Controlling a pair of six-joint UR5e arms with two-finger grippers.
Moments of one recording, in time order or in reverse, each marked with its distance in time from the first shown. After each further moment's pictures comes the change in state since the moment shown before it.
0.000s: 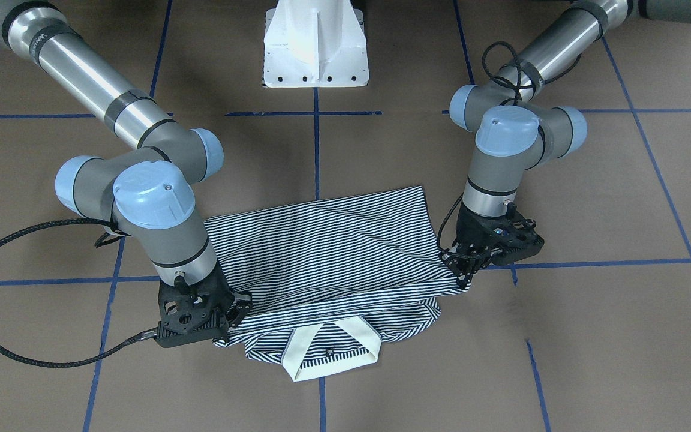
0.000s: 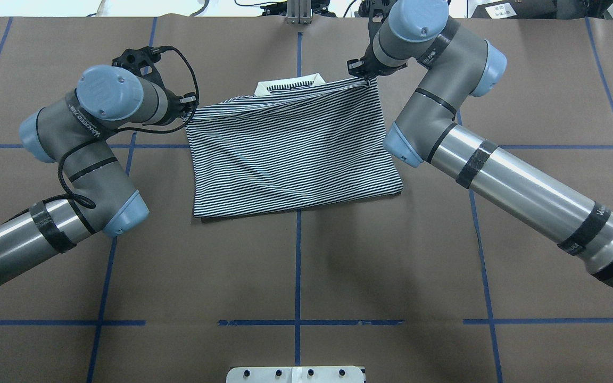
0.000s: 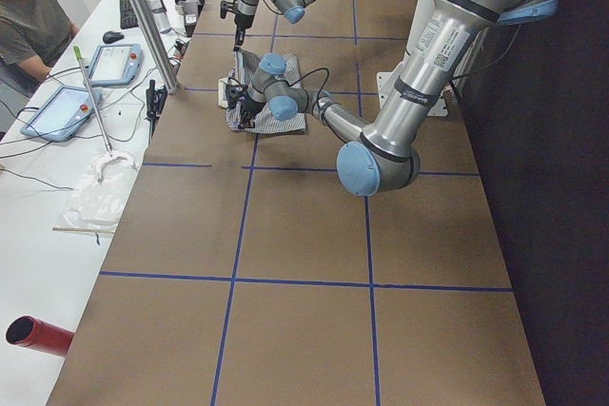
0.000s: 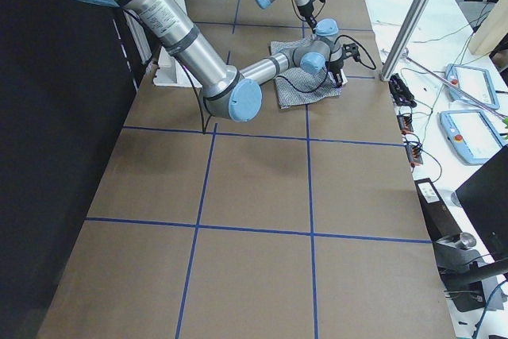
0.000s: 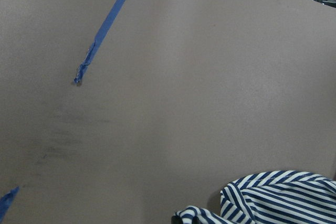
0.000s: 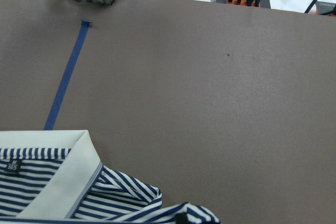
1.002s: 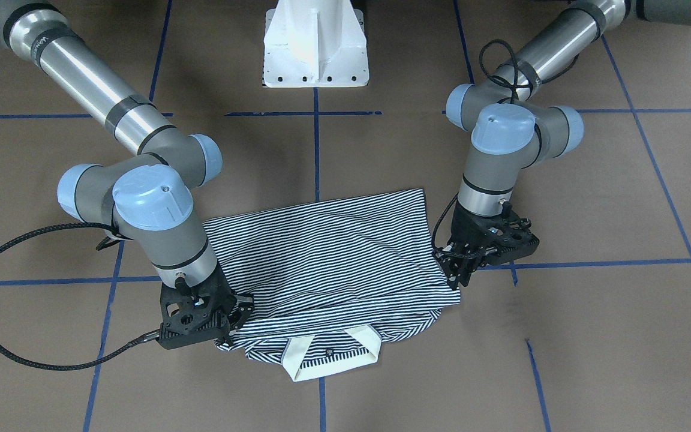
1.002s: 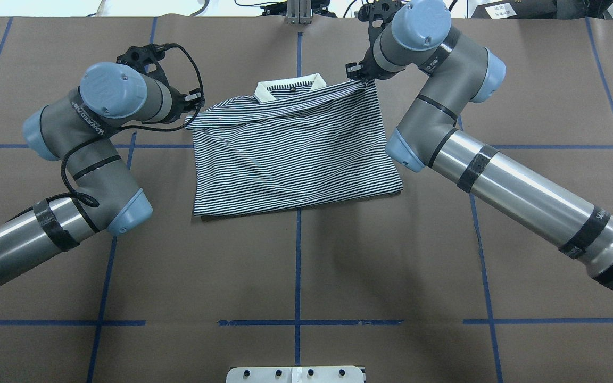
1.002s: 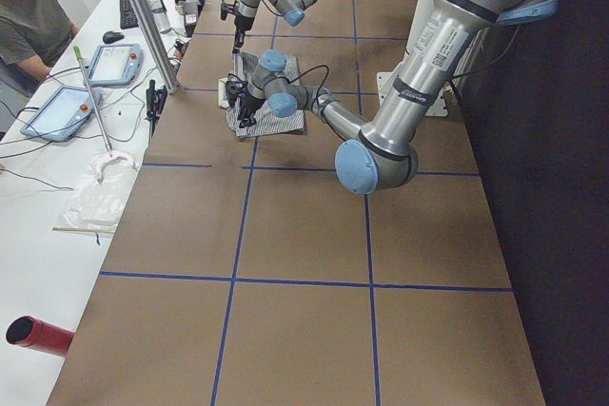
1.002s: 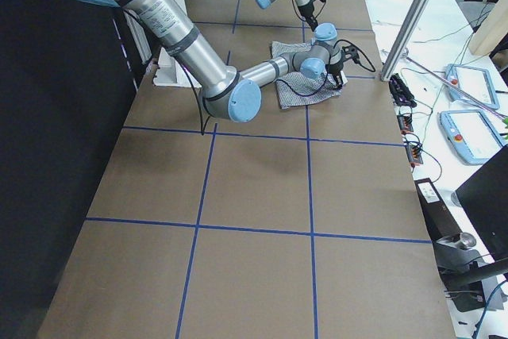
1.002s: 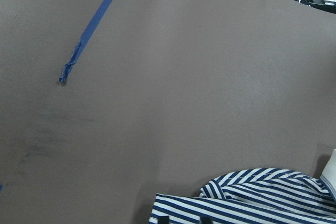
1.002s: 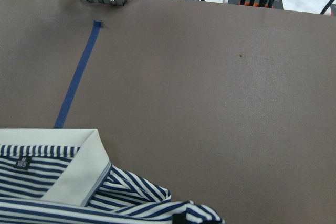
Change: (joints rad) left arm 0.001 -0.013 -0.002 0.001 -0.003 0.003; right arm -0.010 -0.017 -0.010 0.073 0.001 0.003
